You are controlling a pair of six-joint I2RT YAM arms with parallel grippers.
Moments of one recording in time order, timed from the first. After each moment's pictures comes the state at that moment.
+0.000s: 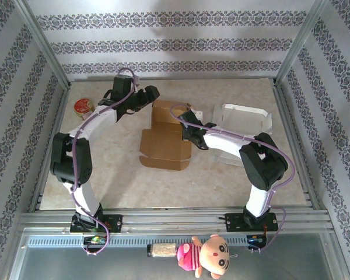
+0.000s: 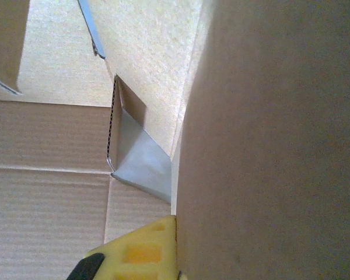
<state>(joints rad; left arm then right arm) -0.23 1.82 1.43 -0.22 0.42 -0.76 0.64 1.81 1.16 -0.34 0.36 0.60</state>
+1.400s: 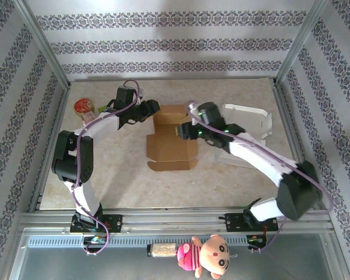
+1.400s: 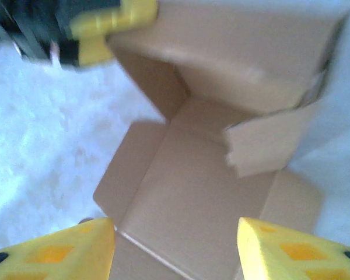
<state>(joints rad) -0.24 1.82 1.27 -0.14 0.50 -0.75 0.54 1.38 1.05 -0.30 -0.18 0.25</state>
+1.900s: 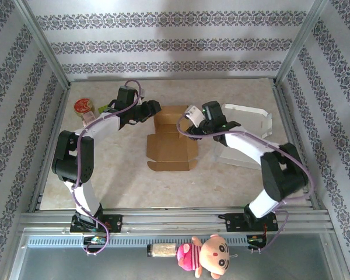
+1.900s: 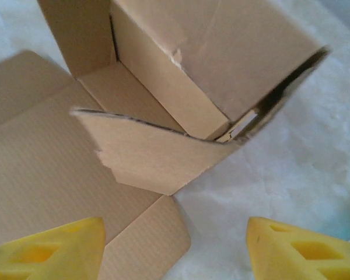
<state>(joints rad) -0.25 1.82 1.27 -0.14 0.50 -0.74 0.44 1.64 1.05 -0.17 -0.17 -0.39</state>
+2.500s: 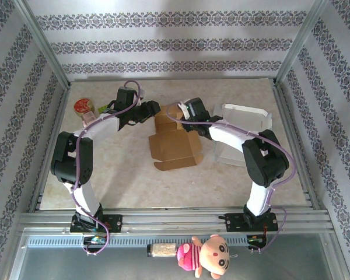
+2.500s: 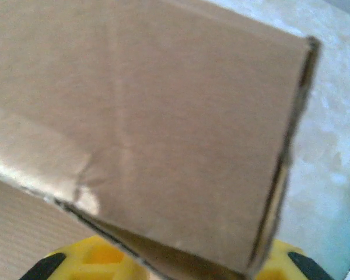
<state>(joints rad) -0.25 1.80 1.25 -0.14 0.49 -0.74 0.53 1.83 1.21 -0.14 0.10 0.00</state>
